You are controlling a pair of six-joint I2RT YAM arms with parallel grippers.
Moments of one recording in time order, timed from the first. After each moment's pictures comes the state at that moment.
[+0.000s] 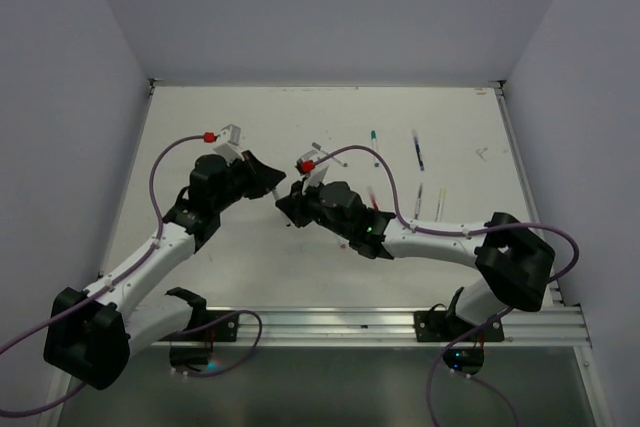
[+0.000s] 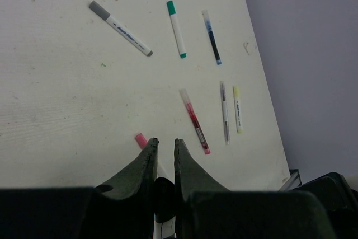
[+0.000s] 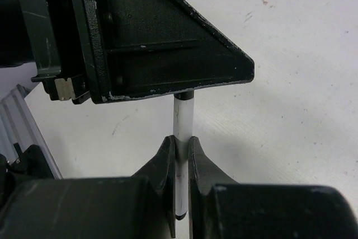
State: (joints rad) left arm -0.39 1.05 0.60 0.13 0.23 -0.74; right arm 1.06 1.55 0.88 0.41 0.15 0.39
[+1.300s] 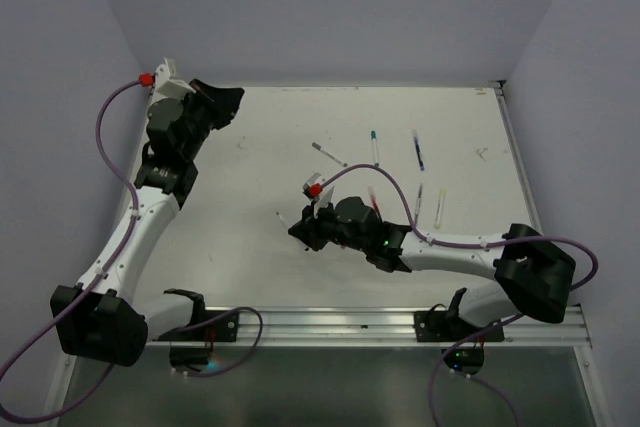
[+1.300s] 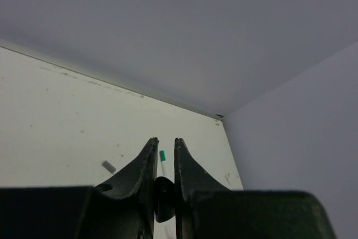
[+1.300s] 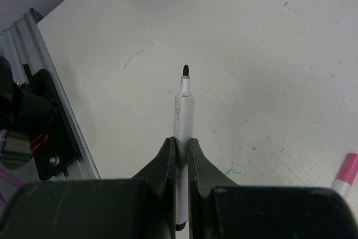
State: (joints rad) left arm -0.18 1.15 1.00 0.17 0.11 -0.79; right arm 1.07 1.45 0.71 0.39 -0.02 0.33
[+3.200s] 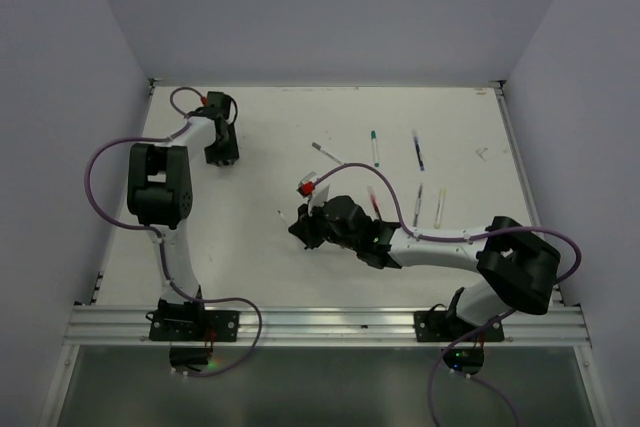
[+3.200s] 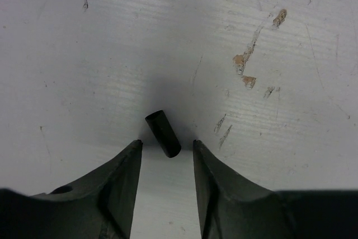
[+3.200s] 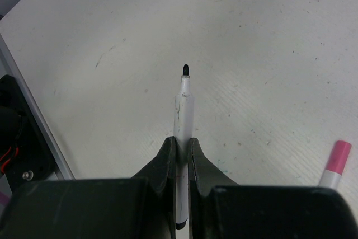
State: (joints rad) left arm -0.08 2.08 1.50 -0.58 -0.18 -0.29; right arm 1.07 1.51 0.75 0.35 0.06 0.35
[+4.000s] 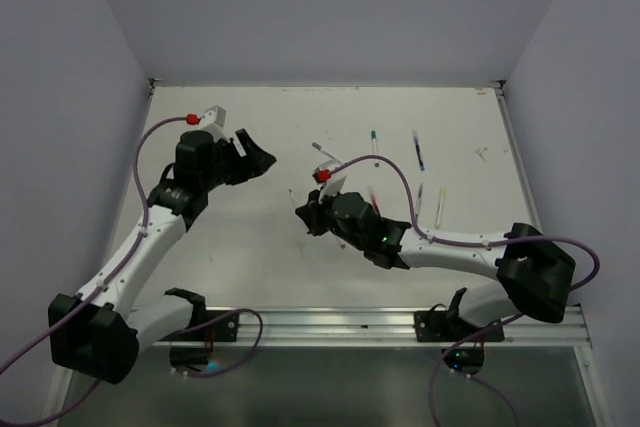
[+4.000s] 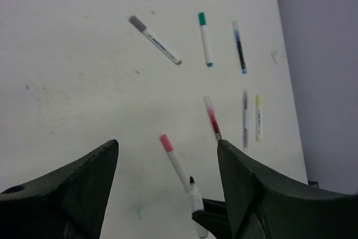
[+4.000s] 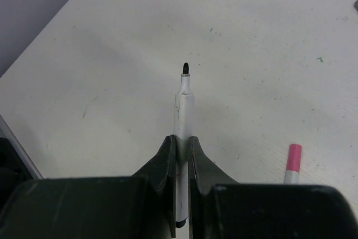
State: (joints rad) left arm -0.24 1.11 0.87 -0.24 0.20 -0.63; right arm 1.07 1.42 0.75 0.35 0.26 0.41
